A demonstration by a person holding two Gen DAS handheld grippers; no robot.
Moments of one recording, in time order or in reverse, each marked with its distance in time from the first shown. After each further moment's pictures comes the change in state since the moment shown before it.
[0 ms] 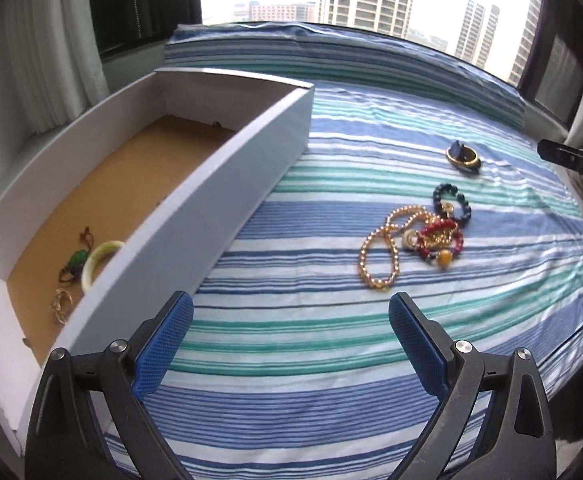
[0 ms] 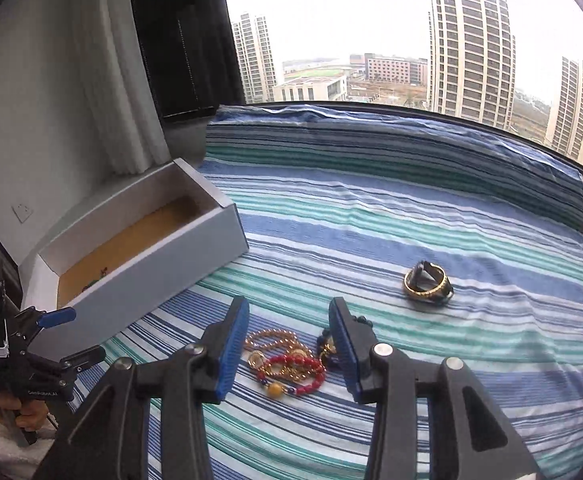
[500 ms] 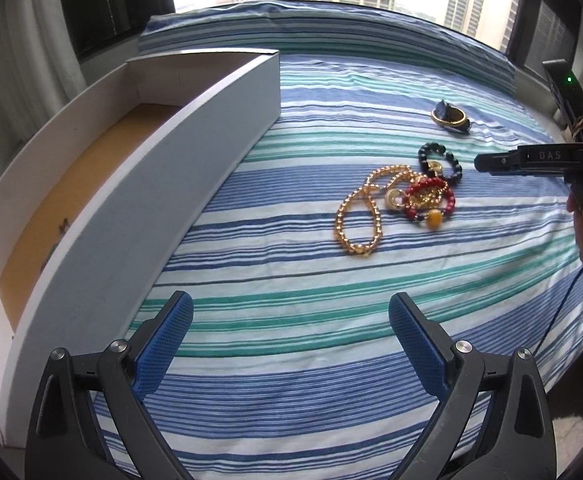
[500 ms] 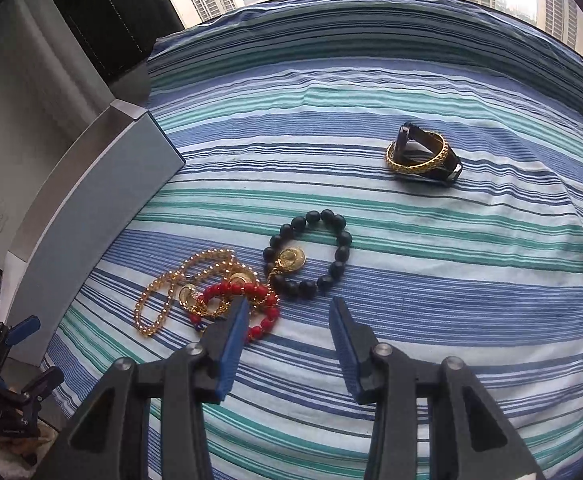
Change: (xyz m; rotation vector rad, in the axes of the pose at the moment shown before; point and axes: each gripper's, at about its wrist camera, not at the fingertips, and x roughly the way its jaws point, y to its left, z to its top) left arm 0.009 -0.020 -0.017 0.060 0.041 0.011; right arm 0.092 -0.064 -0.050 0.185 0.288 0.063
